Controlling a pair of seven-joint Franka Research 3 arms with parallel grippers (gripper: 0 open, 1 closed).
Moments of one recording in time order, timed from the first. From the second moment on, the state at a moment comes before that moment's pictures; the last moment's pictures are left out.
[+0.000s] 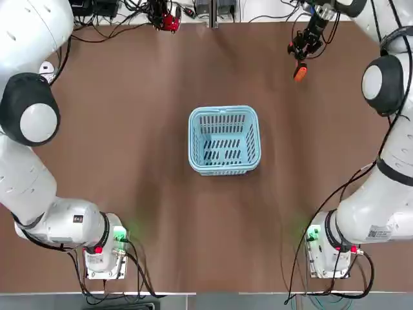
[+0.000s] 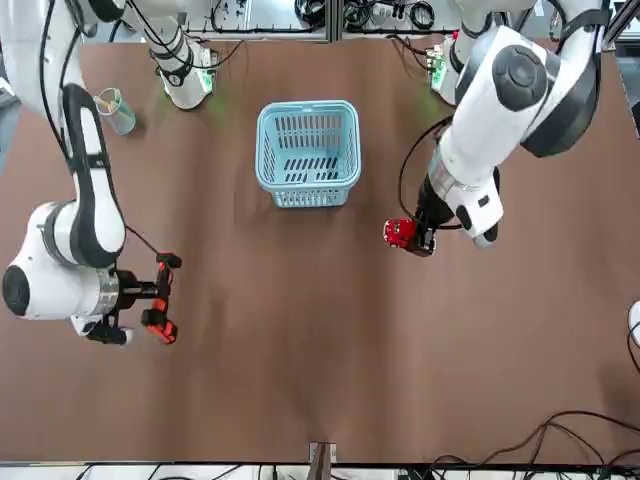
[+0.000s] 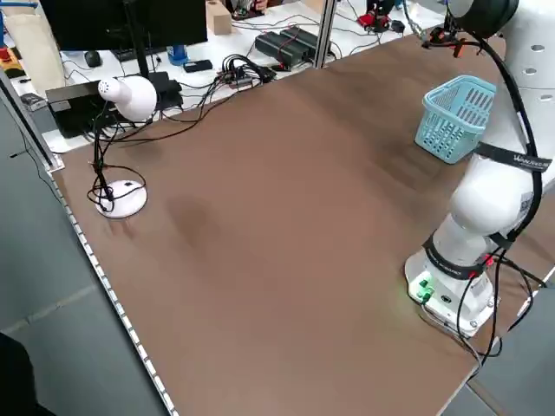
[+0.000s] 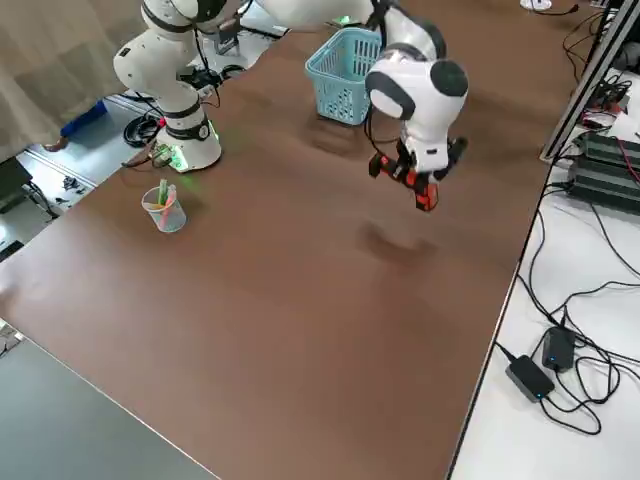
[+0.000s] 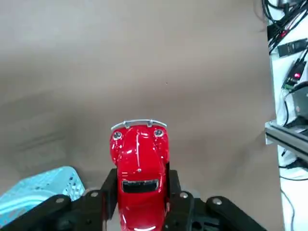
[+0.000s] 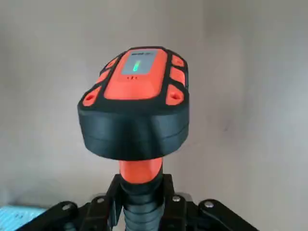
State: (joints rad) left arm -0.07 0.32 -0.50 -1.42 0.08 1.86 -1.88; right arm 0.02 0.57 0.01 -1.45 0.31 1.75 0.01
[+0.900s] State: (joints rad) left arm -0.24 0.48 -0.48 -1.28 0.09 1.83 -2.20; right arm 0.06 0.48 0.03 -1.48 0.78 1.46 -0.06
